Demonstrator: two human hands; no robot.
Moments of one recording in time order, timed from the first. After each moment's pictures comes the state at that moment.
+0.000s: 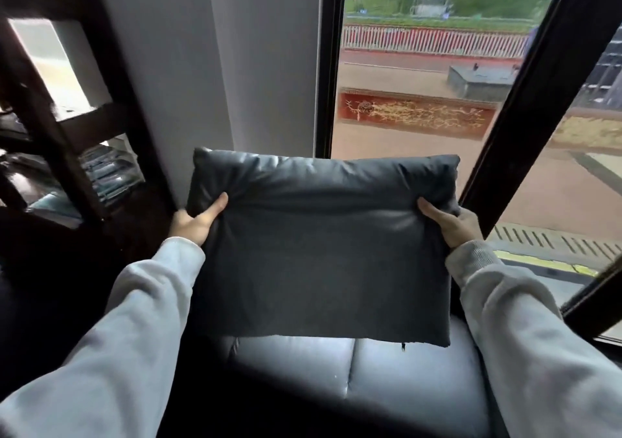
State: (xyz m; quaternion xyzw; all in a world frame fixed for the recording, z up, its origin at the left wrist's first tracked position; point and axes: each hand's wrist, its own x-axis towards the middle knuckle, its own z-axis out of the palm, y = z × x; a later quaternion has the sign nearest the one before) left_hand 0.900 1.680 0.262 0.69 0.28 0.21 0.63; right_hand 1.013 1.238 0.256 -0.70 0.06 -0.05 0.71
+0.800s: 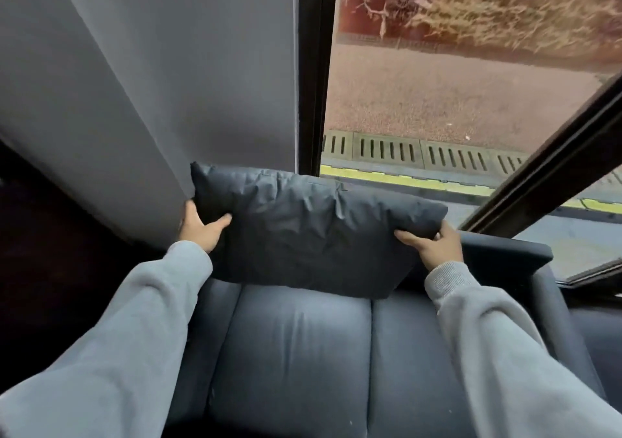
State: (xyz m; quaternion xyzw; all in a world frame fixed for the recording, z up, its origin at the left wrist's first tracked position) left_hand 1.311 1.755 0.032 0.80 0.31 0.02 0.51; right_hand 1.321 1.331 0.028 -0.76 0.20 -0.01 0.62
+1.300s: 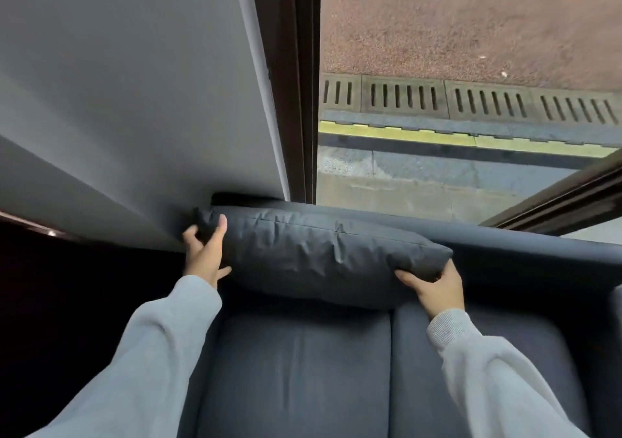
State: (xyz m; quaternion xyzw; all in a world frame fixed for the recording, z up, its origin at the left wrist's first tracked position) left_hand 1.444 1.723 -0.151 0.62 0.45 -0.03 0.64; right_hand 1.407 1.328 -0.177 -0.78 0.30 0.06 0.55
